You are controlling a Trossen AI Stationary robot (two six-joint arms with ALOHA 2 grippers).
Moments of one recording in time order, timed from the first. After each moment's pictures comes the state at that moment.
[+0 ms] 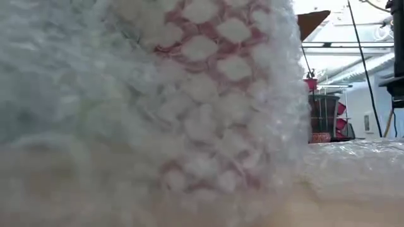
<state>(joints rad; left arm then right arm) -0.47 1.79 0.83 0.50 -0.09 -0.52 0.48 2.27 1.91 -1.02 0.21 0.74</state>
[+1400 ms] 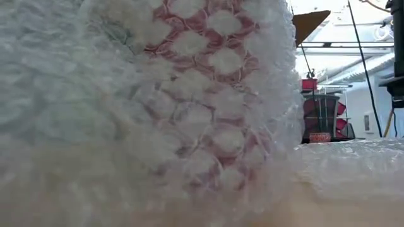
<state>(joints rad) -0.47 1.79 0.83 0.49 -0.08 -0.52 0.82 2.38 2.14 -0.90 0.47 0.73</state>
